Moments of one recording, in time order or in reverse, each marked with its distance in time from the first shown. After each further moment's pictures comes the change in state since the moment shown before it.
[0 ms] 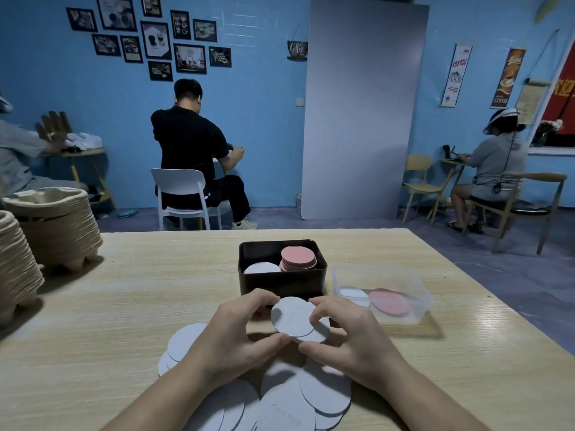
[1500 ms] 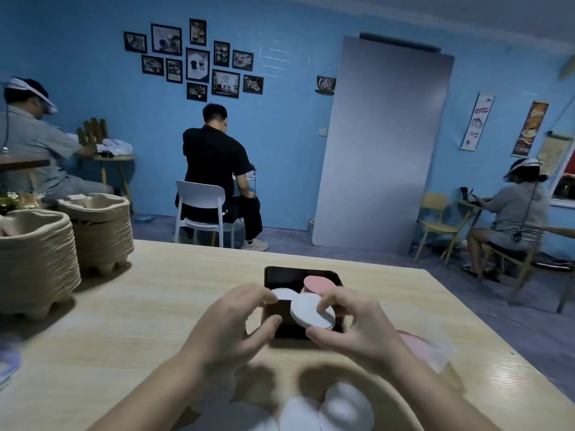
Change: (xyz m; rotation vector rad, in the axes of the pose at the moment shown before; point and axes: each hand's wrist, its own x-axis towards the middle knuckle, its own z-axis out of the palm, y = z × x) left_hand 0.010 -0.021 -0.047 0.216 0.189 0.088; right_hand 0.068 -0.031 -0.014 0.016 -0.001 -0.020
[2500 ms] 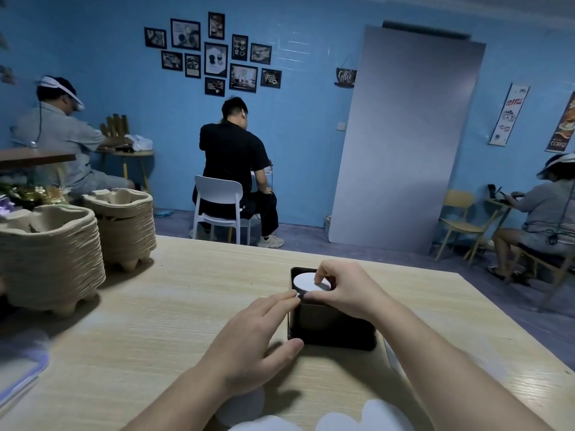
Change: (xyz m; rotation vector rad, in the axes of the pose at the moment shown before) left_hand -0.014 -0.029 0.008 0.115 -0.217 -0.058; right_hand 0.106 0.039 0.047 -0.269 -0.216 0.140
